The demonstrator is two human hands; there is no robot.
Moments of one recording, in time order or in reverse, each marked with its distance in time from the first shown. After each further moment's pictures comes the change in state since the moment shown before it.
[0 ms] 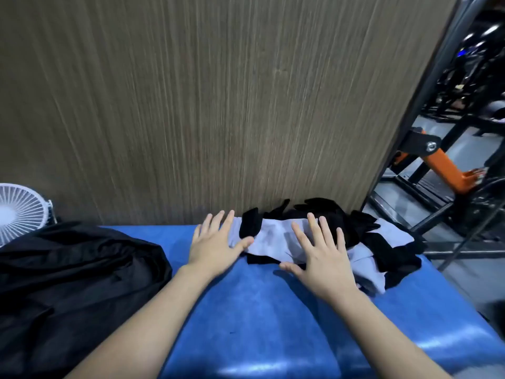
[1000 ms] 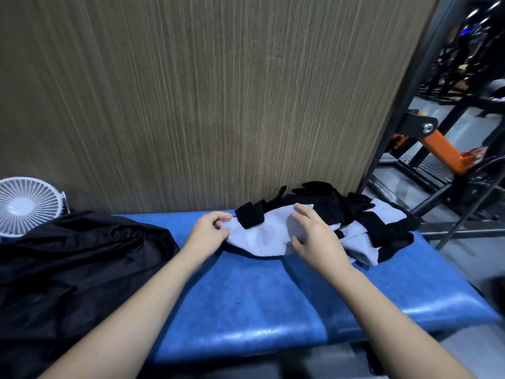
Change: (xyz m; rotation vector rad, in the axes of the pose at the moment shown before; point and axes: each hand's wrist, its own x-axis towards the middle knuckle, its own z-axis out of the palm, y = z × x) left_hand -0.030 -0.006 -0.023 -0.723 0.062 -0.195; right_hand -0.012 -0.013 -0.038 0.539 0.021 0.016
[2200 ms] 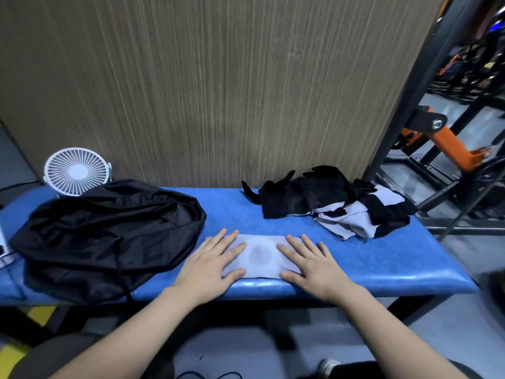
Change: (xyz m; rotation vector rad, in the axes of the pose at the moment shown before) left_hand -0.140 -0.065 -0.034 0.890 -0.251 0.428; right_hand -0.105 -0.016 0.016 -0.272 -0.505 -0.112
